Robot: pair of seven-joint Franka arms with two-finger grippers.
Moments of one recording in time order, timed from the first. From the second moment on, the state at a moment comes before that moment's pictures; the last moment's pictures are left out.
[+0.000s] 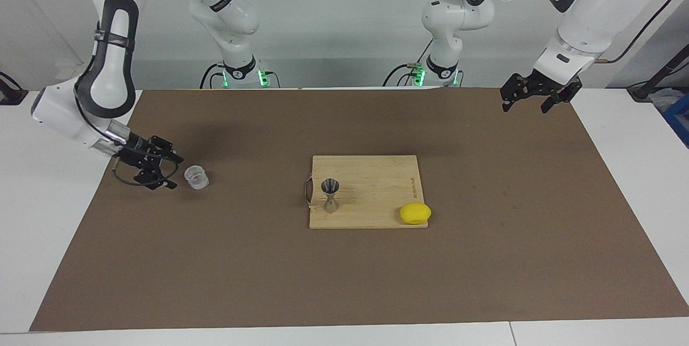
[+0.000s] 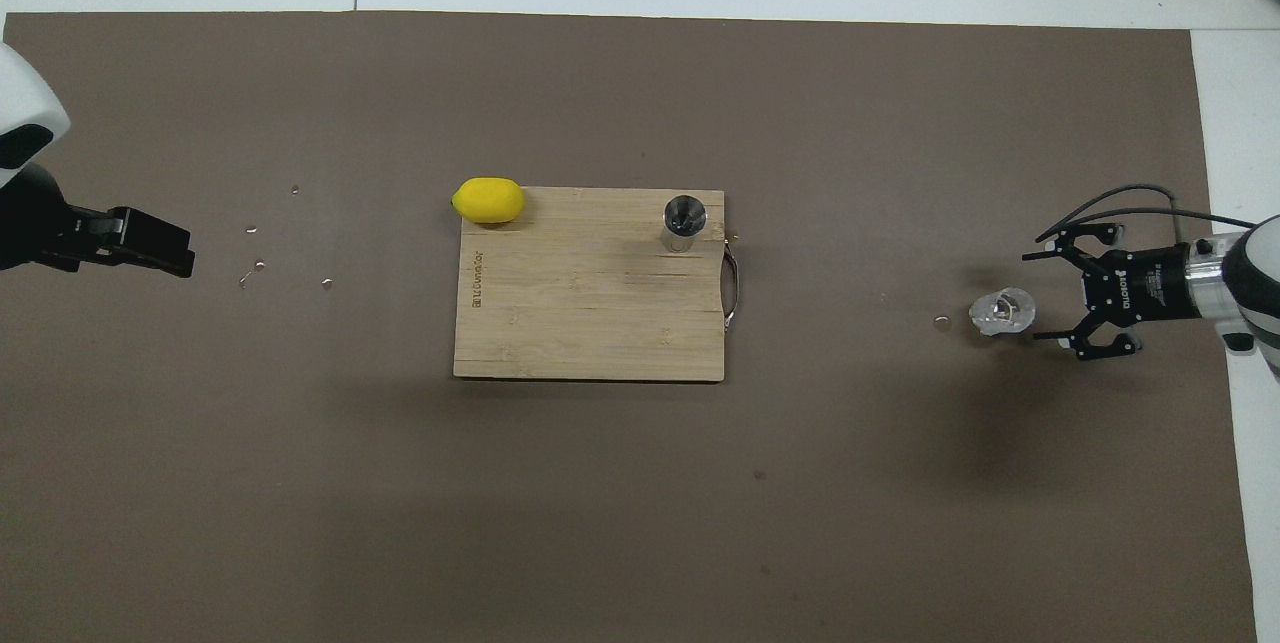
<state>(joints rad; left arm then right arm) 0.02 0.01 -0.09 -1.60 -0.01 1.54 0.04 -0.44 0.21 0.07 -2.03 0.60 2.00 0.75</state>
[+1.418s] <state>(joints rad) 0.02 0.01 -0.09 -1.60 -0.01 1.54 0.04 0.00 0.03 0.09 -1.69 -0.06 1.71 0.41</state>
